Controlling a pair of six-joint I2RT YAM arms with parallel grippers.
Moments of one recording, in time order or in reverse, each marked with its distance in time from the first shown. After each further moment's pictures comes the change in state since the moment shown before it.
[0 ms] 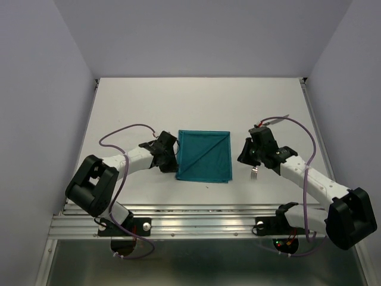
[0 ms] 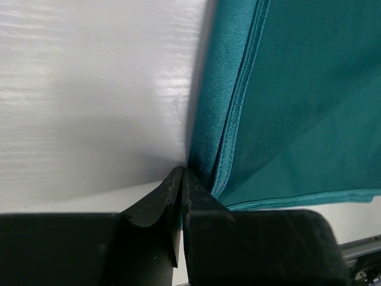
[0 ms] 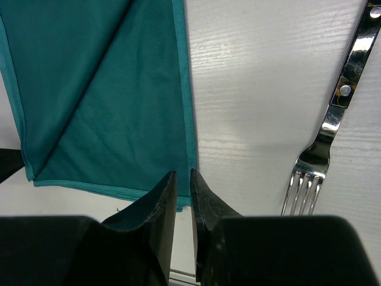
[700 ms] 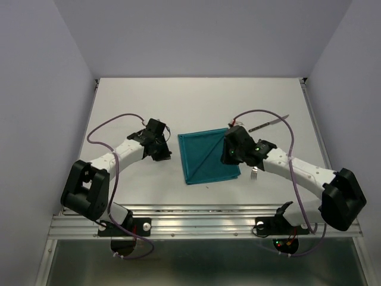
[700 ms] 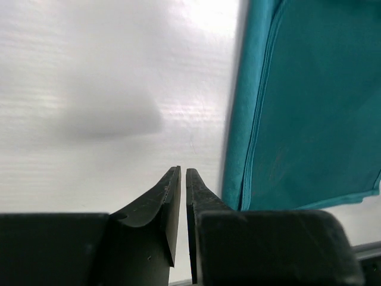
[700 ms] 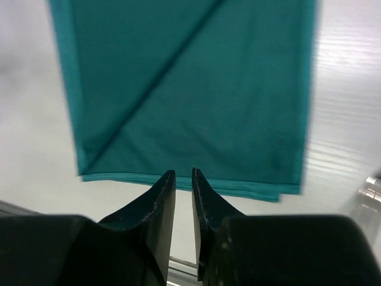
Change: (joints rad) left arm 0.100 -0.054 0.094 -0.092 0.006 0.053; right arm 0.219 0.131 0.143 -0.037 0.107 -0.011
